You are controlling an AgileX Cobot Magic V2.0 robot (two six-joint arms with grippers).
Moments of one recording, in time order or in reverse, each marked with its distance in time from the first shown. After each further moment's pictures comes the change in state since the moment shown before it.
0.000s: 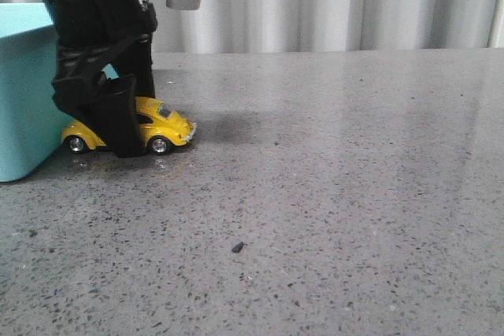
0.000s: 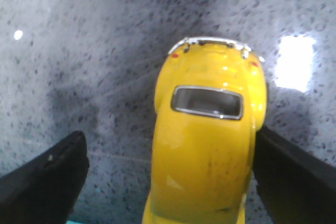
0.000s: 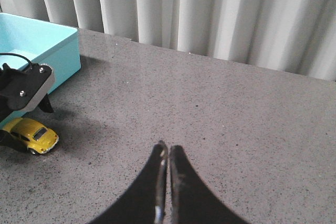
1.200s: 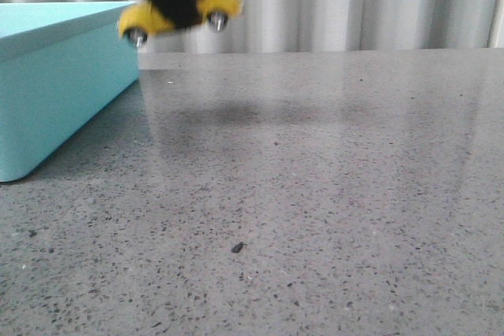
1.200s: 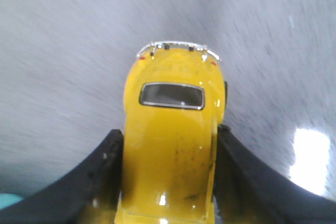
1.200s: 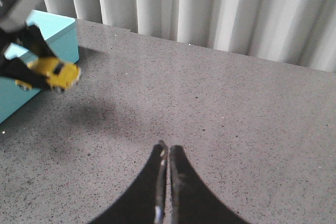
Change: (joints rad) left arm 0.023 -0.065 -0.242 -0.204 0.031 0.002; right arm 0.000 0.000 0.010 -0.004 0.015 0.000
